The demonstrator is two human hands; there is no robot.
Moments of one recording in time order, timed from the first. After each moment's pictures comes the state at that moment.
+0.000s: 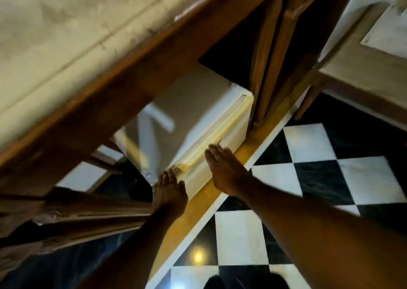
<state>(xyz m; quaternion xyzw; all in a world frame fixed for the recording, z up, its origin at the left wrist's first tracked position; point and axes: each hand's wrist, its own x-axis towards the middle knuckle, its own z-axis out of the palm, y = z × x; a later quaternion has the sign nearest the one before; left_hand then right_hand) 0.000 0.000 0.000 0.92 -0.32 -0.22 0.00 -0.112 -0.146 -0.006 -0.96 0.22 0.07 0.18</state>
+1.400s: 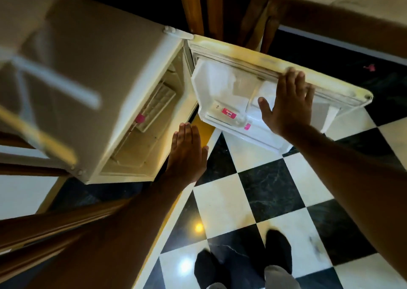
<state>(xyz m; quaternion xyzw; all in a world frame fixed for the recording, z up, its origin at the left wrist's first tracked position) -0.086 -0.103 -0.104 0.77 -0.63 -0.13 0.00 -0.295 -0.279 -0.098 -0.78 0.62 -0.03 0.06</state>
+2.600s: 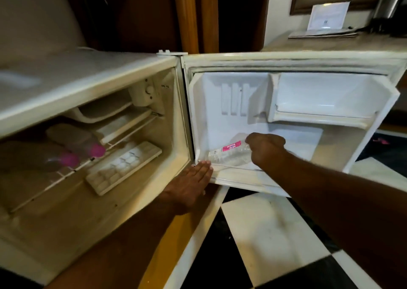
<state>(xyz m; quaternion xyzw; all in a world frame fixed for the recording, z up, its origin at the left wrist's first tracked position) -0.025 -0.216 -0.364 0.59 -0.80 0.10 -0.07 -0.222 -0.345 -0.298 -0.64 0.66 -0.27 0.30</state>
